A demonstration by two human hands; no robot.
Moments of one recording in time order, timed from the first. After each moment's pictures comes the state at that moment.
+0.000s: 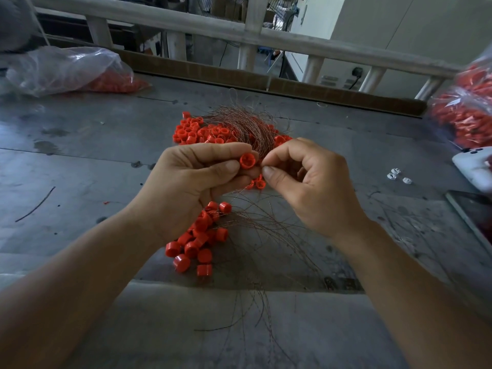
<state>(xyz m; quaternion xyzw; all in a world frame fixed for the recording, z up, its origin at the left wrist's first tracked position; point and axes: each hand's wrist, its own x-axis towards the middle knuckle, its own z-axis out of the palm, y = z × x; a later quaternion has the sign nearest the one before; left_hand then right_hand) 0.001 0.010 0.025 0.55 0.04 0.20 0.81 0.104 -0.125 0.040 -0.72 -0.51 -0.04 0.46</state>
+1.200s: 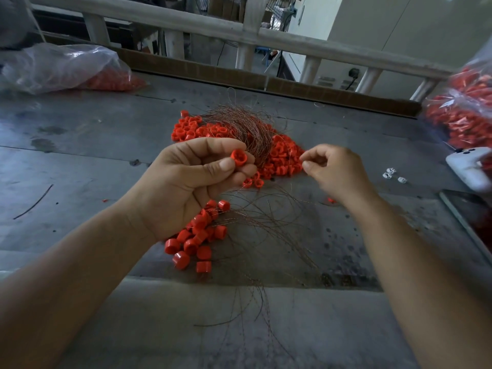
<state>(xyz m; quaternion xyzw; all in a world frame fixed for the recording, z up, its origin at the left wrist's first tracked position) -0.001 0.017 0.026 0.50 0.01 0.16 0.85 0.185 -0.132 0.016 -0.89 -0.33 -0.05 0.32</state>
